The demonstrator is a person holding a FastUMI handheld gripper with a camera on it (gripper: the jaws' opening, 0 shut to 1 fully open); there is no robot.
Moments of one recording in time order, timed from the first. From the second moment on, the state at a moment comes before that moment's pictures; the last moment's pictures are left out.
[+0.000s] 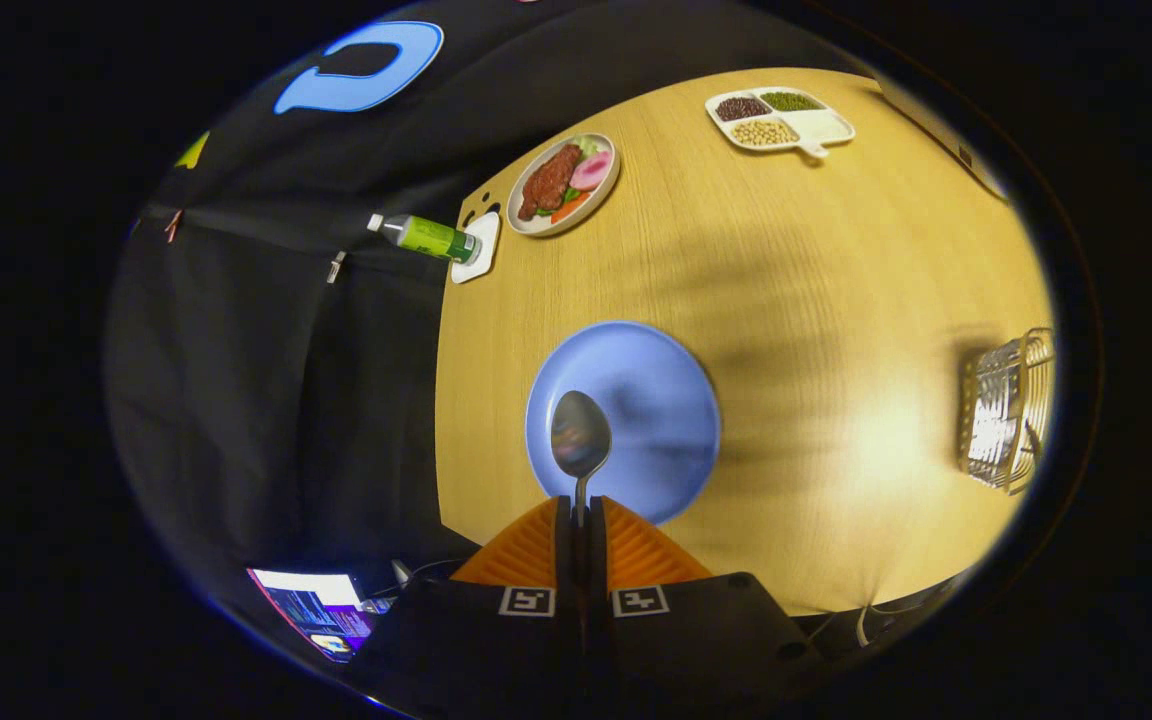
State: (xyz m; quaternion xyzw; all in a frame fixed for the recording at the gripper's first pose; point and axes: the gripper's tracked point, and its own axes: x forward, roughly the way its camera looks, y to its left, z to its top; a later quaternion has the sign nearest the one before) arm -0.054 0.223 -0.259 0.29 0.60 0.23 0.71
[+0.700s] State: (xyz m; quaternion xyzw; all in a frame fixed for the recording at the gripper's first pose) arm -0.044 0.007 -0.233 0.21 0.61 0.14 0.75
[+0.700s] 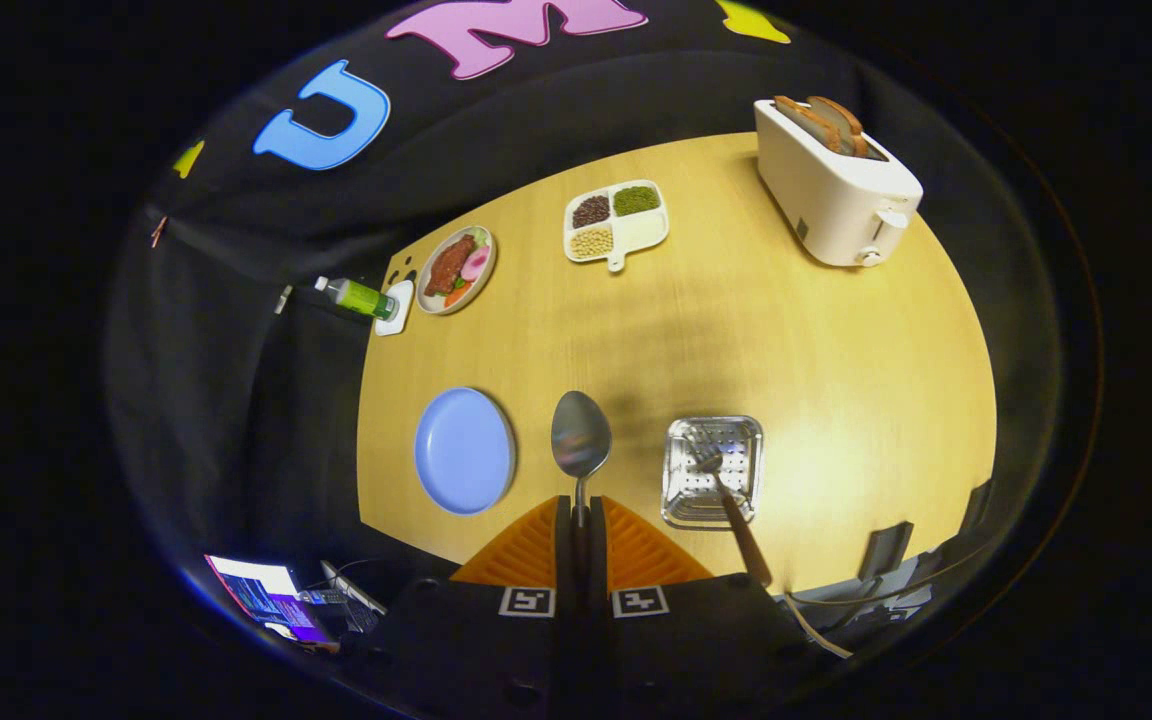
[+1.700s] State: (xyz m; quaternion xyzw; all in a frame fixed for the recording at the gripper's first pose) arm -0.043 -0.038 -0.341 0.09 0.78 0.06 0.62
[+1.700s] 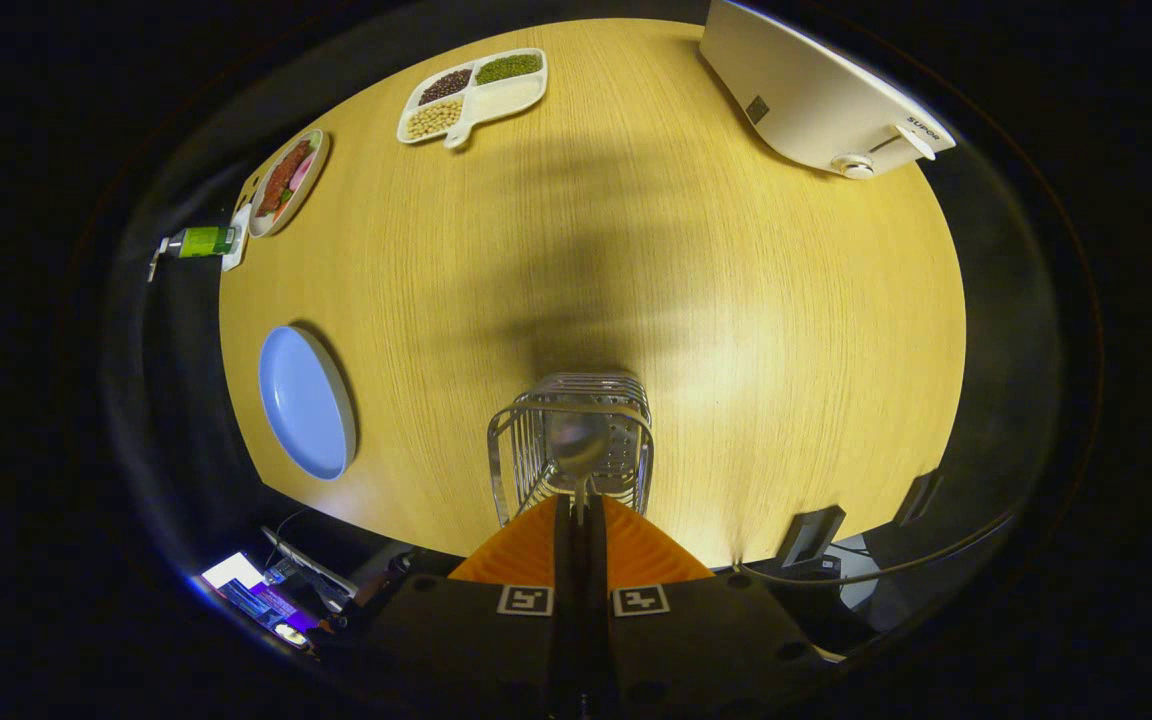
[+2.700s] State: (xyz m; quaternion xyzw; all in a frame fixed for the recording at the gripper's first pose) arm -0.010 -0.020 -0.317 0.16 0.66 0.10 0.72
